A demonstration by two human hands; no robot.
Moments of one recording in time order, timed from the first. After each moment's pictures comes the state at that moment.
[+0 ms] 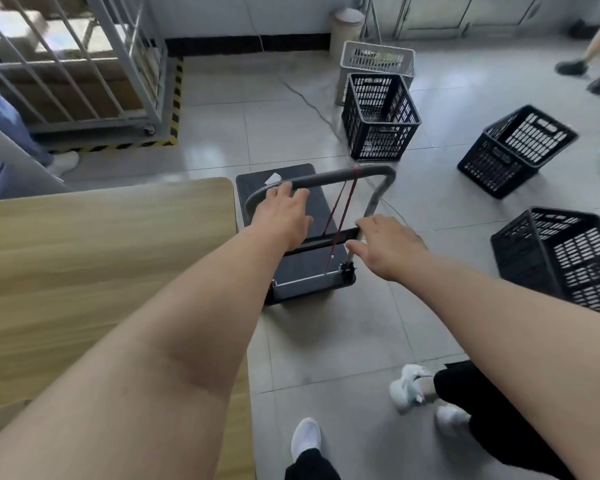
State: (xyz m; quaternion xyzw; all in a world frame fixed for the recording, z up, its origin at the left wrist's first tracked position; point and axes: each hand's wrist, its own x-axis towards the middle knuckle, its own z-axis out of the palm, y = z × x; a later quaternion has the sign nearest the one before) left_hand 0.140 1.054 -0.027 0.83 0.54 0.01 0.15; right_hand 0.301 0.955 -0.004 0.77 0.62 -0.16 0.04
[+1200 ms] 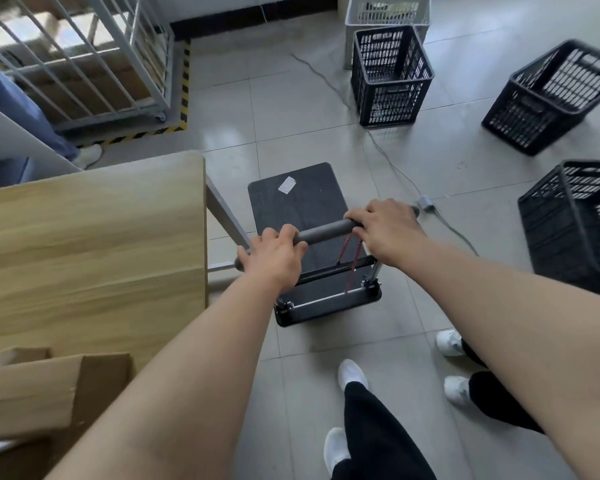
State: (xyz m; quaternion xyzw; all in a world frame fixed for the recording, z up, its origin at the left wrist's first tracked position) left_hand 0.194 0.925 -0.074 0.73 0.65 -0.06 0.21; right_hand 0.395 0.909 -0.060 0.70 0.70 -0.11 0.01
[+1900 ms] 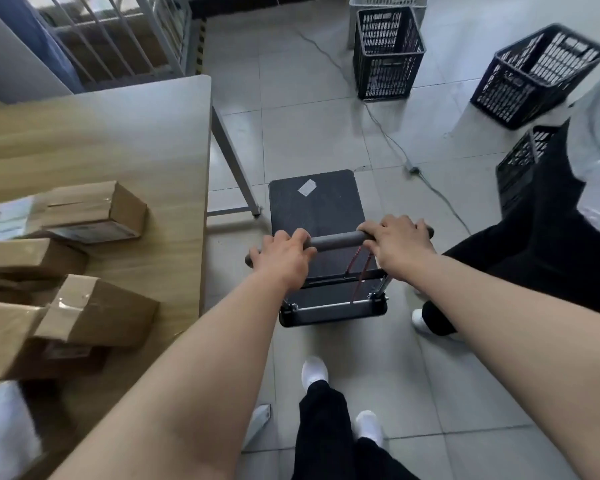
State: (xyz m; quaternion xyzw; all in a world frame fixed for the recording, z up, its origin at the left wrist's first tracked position) left_hand 0.187 0.634 -0.063 0.74 0.63 -0.08 0.21; right_hand 0.389 0.608 -0.063 0.73 0.67 -0.17 0.03
